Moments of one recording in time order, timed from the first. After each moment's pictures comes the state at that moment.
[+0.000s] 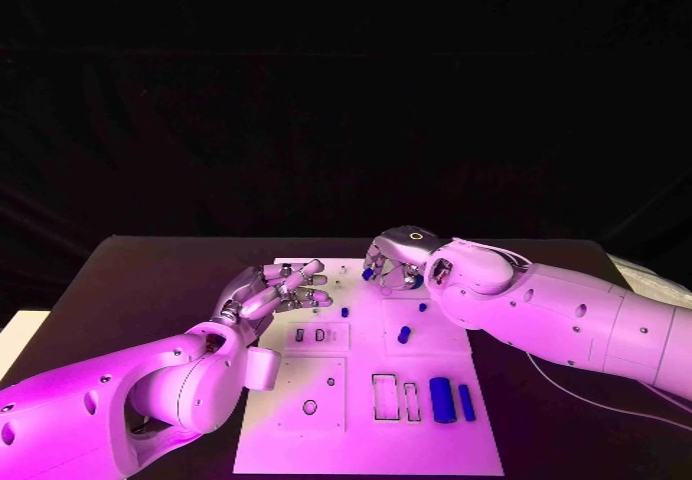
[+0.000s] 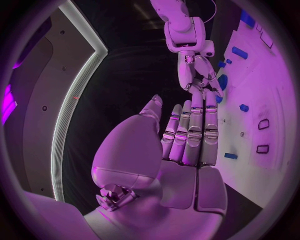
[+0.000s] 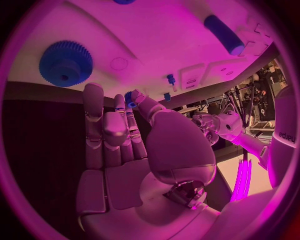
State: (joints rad) left arm 1.12 -0.90 0.01 1.77 0.00 -0.47 0.46; left_hand 1.36 0.03 0.02 0.12 0.13 0.98 0.21 0.12 0.07 1.07 0.15 0.12 0.07 1.17 0.10 0.22 0.21 0.16 1.03 0.21 0.27 0.12; right arm 1.28 -0.59 -0.02 1.27 -1.73 -0.30 -0.07; right_hand 1.22 -0.01 0.41 -0.14 0.09 1.16 0.12 0.08 0.08 1.27 0.05 0.07 0.07 1.47 -0.03 1.10 0.92 0.18 1.25 0.07 0.91 0.54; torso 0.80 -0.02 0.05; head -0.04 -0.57
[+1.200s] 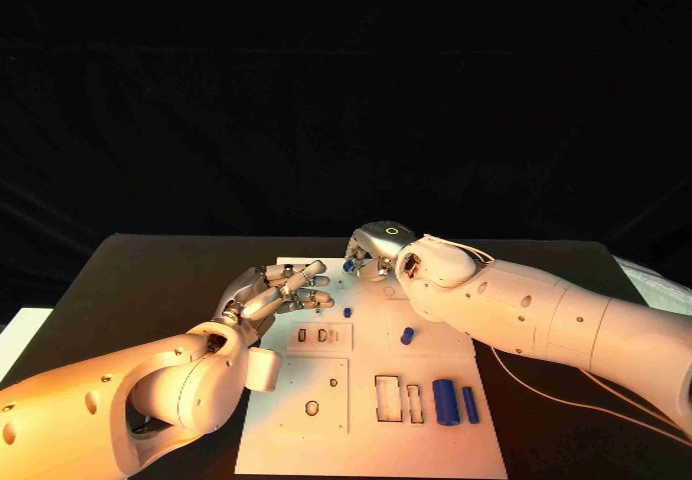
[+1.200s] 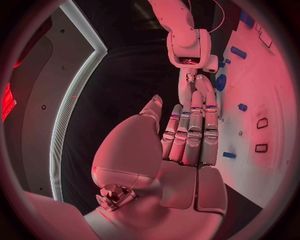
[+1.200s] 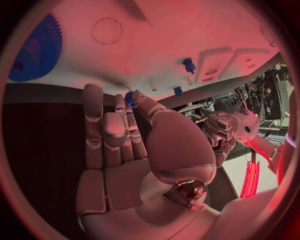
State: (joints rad) left arm 1.12 -0.90 0.01 1.77 0.00 -0.46 0.45; left_hand 1.36 0.03 0.02 0.12 0.13 0.98 0.21 0.11 0.07 1.07 0.15 0.11 0.07 1.17 0.10 0.22 0.21 0.16 1.03 0.21 0.27 0.12; right arm 1.29 -0.43 -0.02 1.10 -1.71 -0.33 -0.10; right_hand 1.21 -0.01 0.42 -0.13 0.08 1.16 0.12 0.07 0.09 1.27 0.05 0.07 0.07 1.47 -0.03 1.11 0.93 0.18 1.25 0.07 0.92 0.55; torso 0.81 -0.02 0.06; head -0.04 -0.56
